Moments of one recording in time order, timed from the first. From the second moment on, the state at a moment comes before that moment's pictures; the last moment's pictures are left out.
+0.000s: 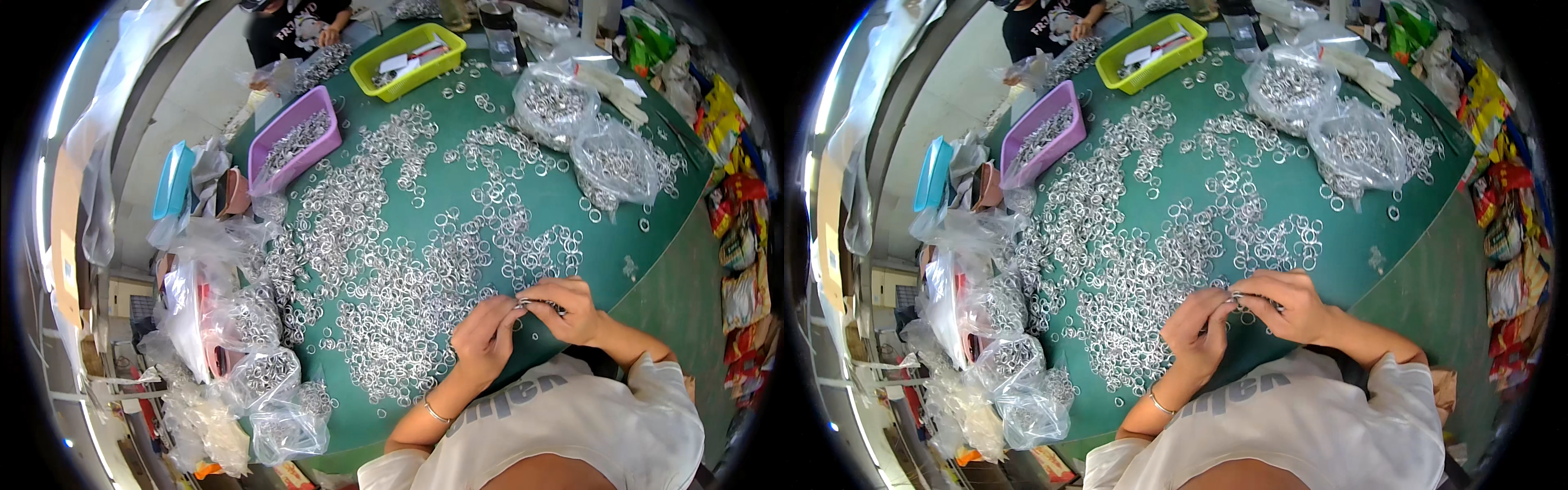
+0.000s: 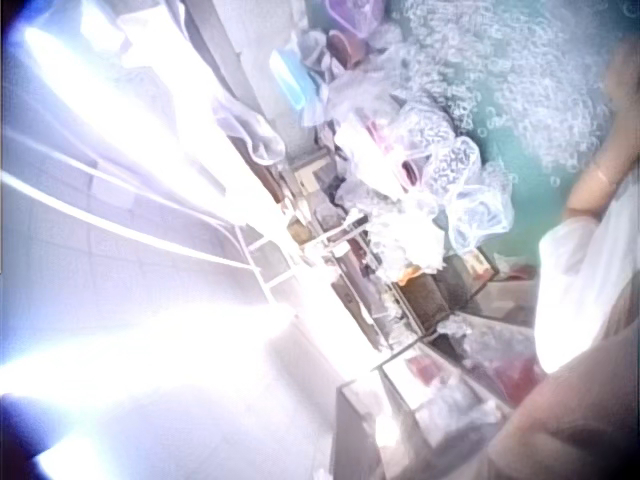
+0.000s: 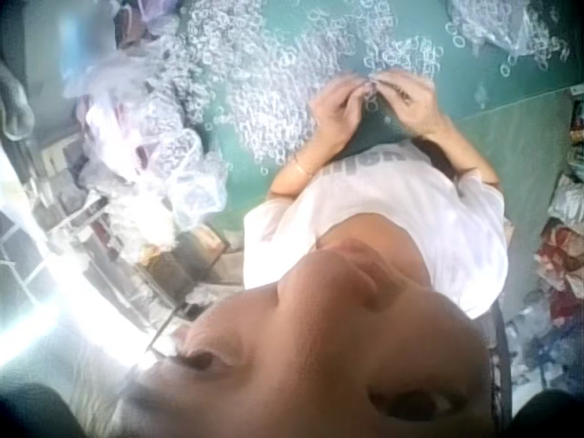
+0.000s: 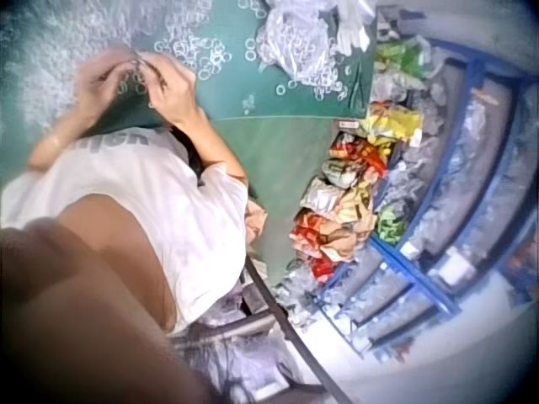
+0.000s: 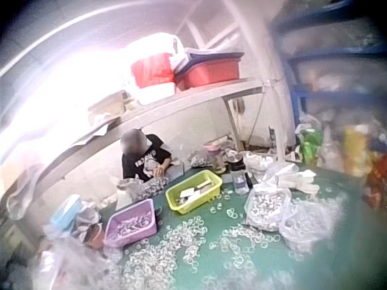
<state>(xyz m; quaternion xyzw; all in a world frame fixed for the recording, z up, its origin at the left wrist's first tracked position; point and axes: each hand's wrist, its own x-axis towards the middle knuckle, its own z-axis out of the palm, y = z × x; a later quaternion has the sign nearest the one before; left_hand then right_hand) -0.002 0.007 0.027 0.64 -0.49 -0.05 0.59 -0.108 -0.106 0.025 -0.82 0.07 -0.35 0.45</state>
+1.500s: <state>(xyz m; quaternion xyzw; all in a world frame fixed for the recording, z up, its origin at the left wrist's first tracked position) 0.022 0.033 0.005 0.59 -0.30 -0.35 0.66 -0.082 -0.102 0.035 -0.84 -0.01 -0.24 0.48</state>
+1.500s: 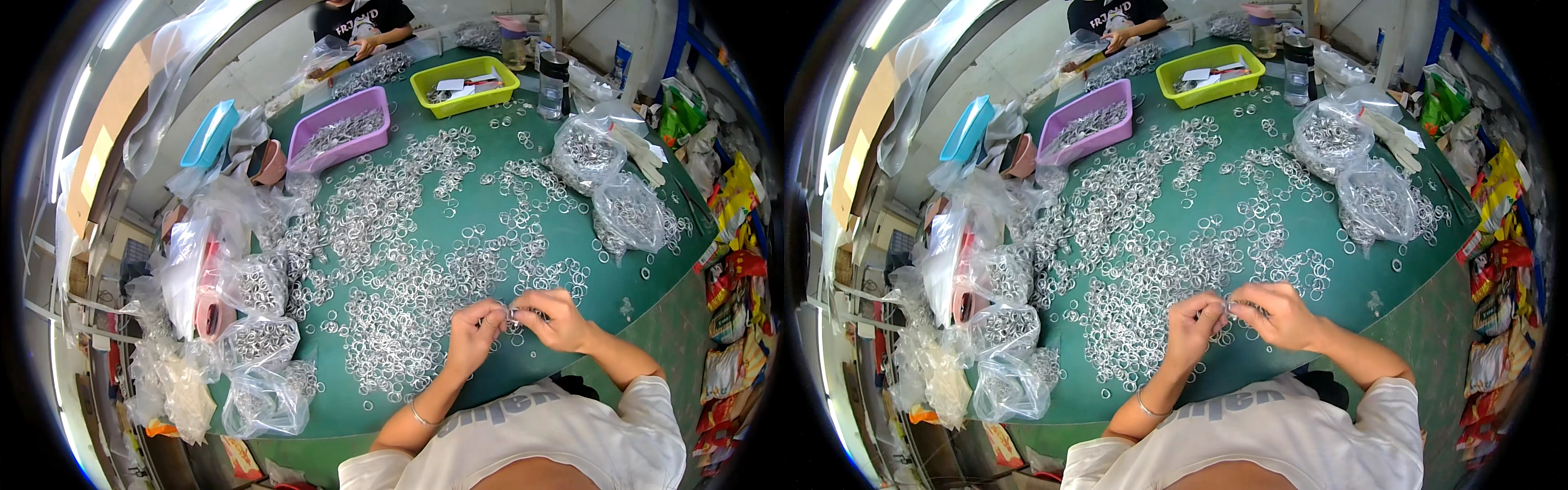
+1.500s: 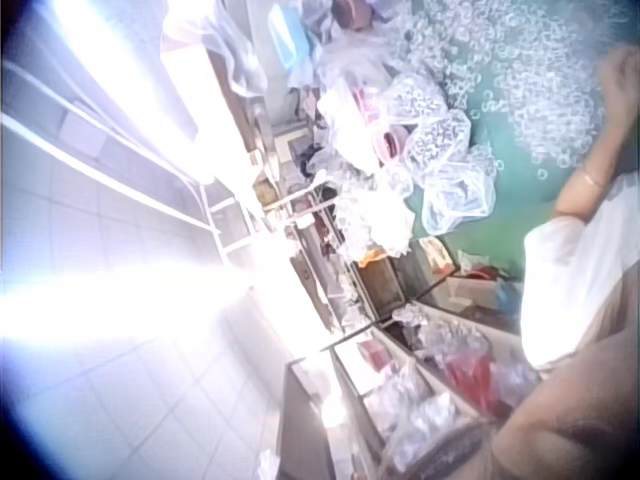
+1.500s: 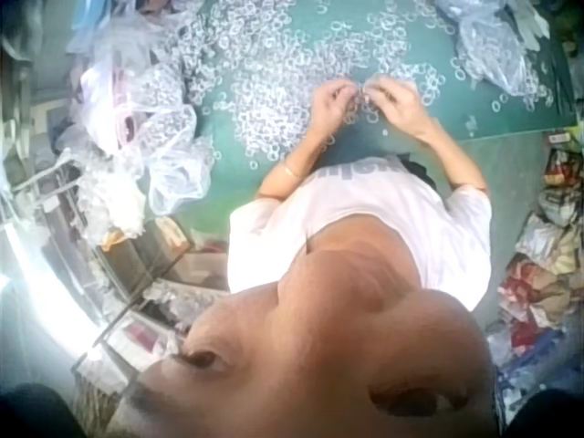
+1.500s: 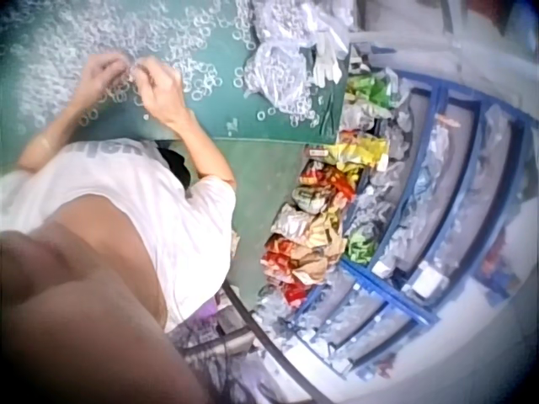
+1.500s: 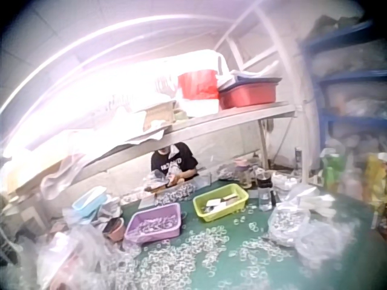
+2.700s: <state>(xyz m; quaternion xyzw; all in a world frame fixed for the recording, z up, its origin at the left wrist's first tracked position) 0.042 0.026 0.001 0.67 -0.44 -0.14 0.58 -0.063 -0.111 0.043 -0.82 0.10 -0.04 0.56</state>
